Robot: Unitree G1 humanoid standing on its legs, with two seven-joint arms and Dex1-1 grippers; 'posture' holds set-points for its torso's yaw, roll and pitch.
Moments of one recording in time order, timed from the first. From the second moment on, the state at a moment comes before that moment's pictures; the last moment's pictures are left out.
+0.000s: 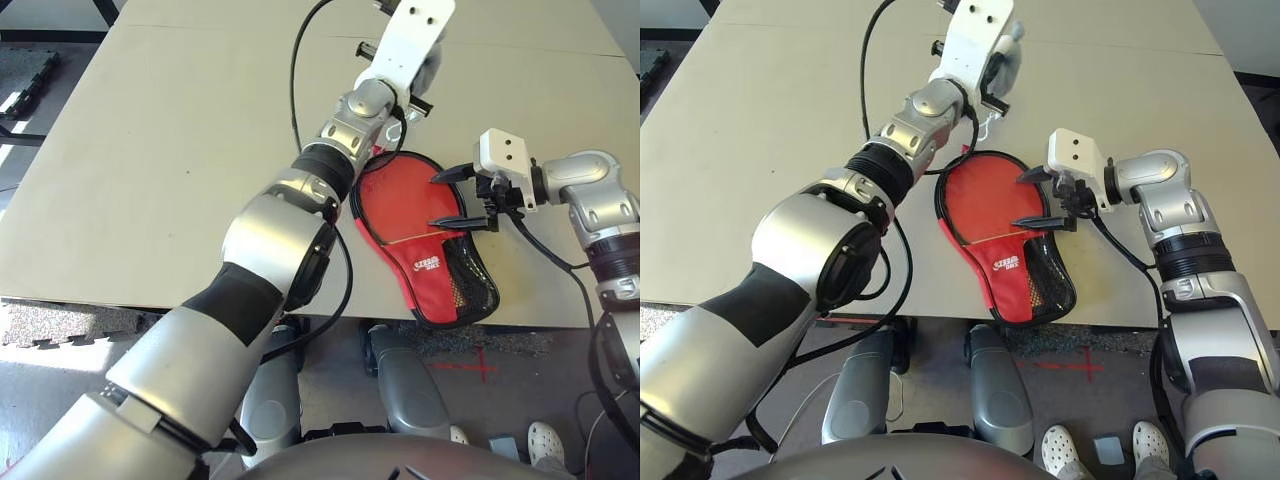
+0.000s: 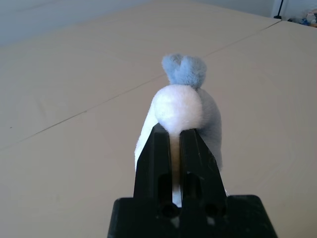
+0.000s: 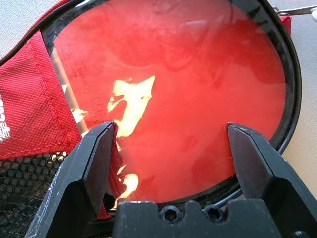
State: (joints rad) left arm -1.51 -0.16 0.04 1.35 0.06 -0.07 -0.13; right arm -0.71 -0.71 0.16 0.53 0.06 0.00 1.38
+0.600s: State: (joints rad) left arm -1.56 -0.17 0.08 1.34 0.00 -0.09 -0.34; right arm -0.68 -0.69 0.14 0.51 0.07 0.00 1.35
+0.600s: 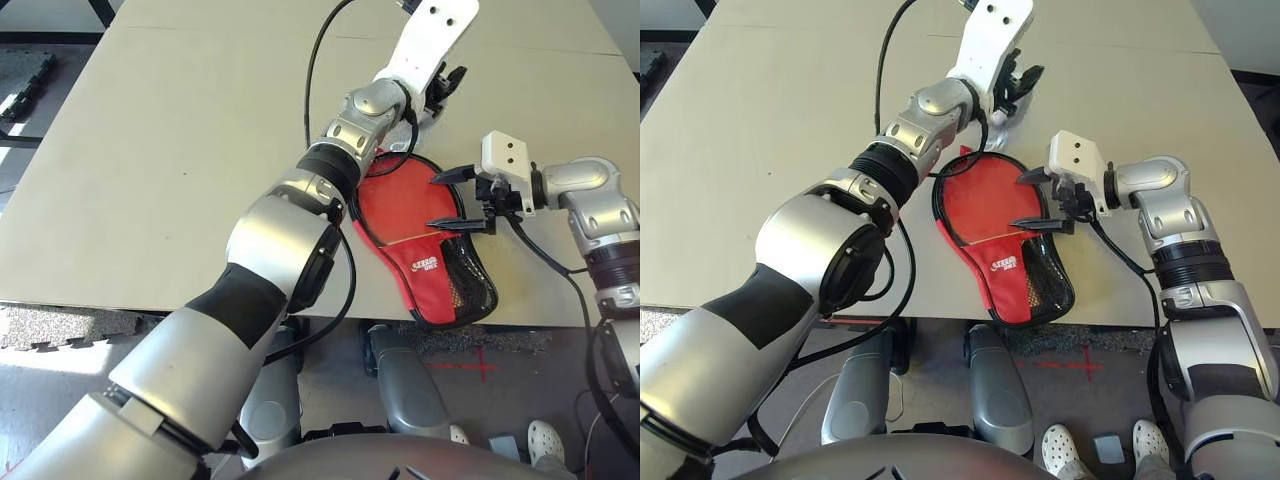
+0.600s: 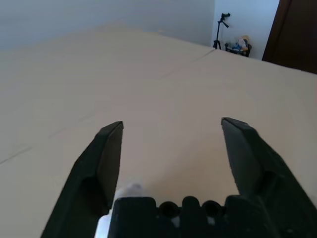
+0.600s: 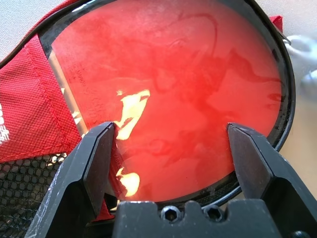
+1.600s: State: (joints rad) left arm -1.39 0.10 0.02 1.32 0.12 0.02 -0.28; right arm -0.68 -0.68 0.14 0.52 0.07 -0.01 1.35
